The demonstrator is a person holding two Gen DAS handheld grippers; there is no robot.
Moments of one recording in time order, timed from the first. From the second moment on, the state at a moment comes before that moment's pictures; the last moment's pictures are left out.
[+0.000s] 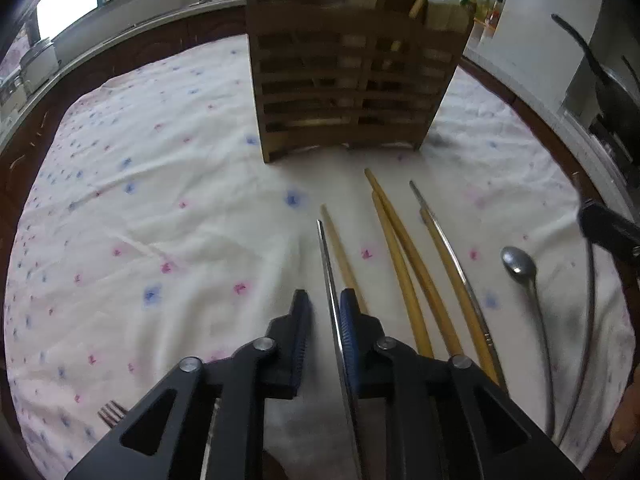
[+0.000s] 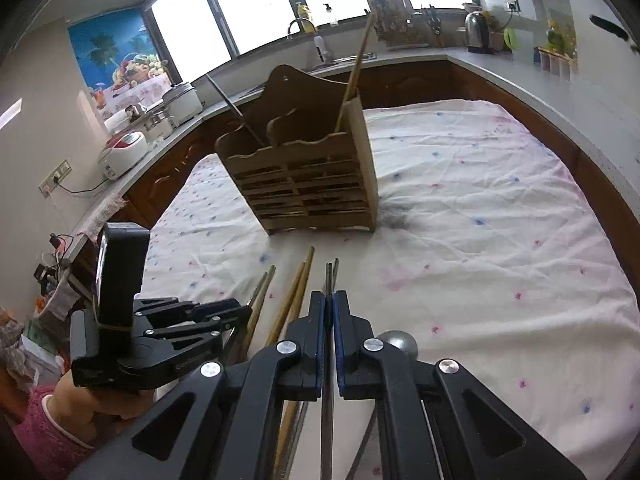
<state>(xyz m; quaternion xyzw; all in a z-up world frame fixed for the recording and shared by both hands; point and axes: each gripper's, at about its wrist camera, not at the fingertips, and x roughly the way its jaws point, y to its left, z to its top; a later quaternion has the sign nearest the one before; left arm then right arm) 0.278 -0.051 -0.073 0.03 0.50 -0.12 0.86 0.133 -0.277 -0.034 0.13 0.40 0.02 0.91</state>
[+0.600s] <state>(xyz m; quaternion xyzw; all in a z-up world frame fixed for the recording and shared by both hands) 0.283 -0.051 -0.051 0.01 0.46 -0.13 0.88 0.127 -0.279 -0.018 0.13 0.38 0.02 0.92</state>
